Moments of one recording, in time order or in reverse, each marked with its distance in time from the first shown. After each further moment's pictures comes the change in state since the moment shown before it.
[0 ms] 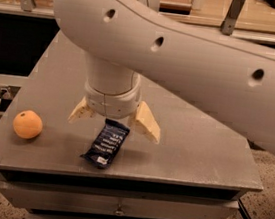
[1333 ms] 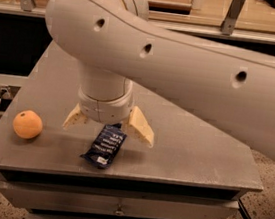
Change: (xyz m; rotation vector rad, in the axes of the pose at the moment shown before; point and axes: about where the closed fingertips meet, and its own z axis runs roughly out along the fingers) arm -0.007 -0.008 0.013 -0.005 -0.024 -0.032
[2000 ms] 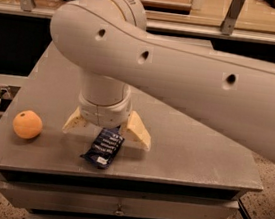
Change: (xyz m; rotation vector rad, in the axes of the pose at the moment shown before) arm 0.000 -0.006 0.017 0.011 -0.019 -0.001
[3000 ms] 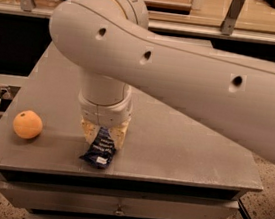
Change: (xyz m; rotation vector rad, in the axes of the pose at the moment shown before) arm -0.001 -0.001 -0.006 0.011 0.019 0.002
